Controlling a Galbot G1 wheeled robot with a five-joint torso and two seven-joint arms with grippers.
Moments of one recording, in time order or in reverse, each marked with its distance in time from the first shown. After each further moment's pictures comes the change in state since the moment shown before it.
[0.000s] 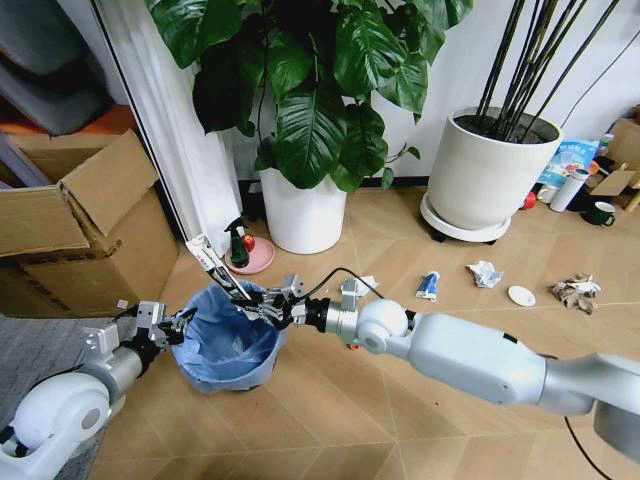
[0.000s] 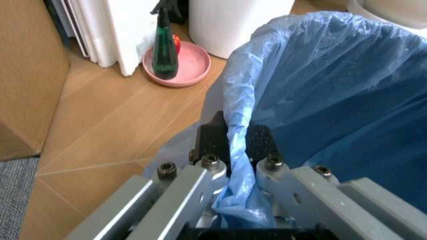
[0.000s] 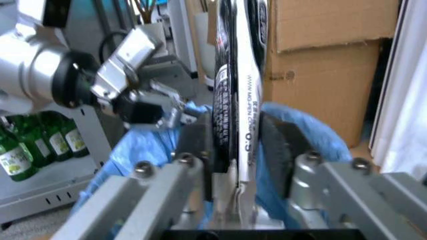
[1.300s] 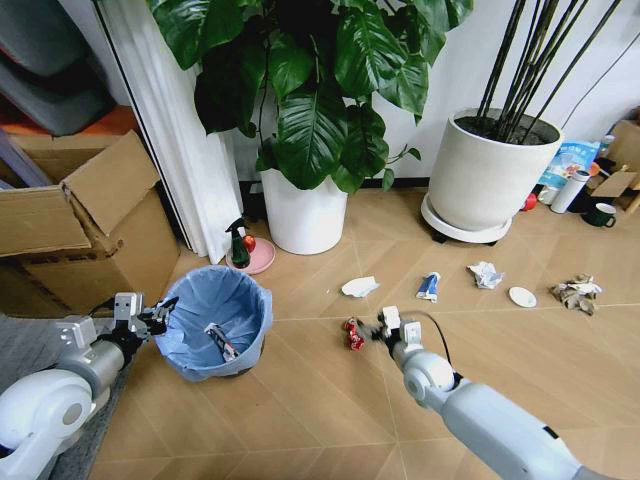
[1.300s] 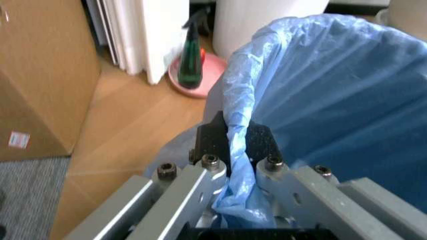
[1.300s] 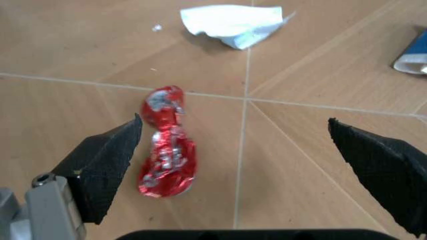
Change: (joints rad) left arm 0.009 -0.032 -0.082 0.008 -0.015 0.015 -0.018; right arm -0.551 0.080 0.552 -0.317 -0.247 -0.327 0.673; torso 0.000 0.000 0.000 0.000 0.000
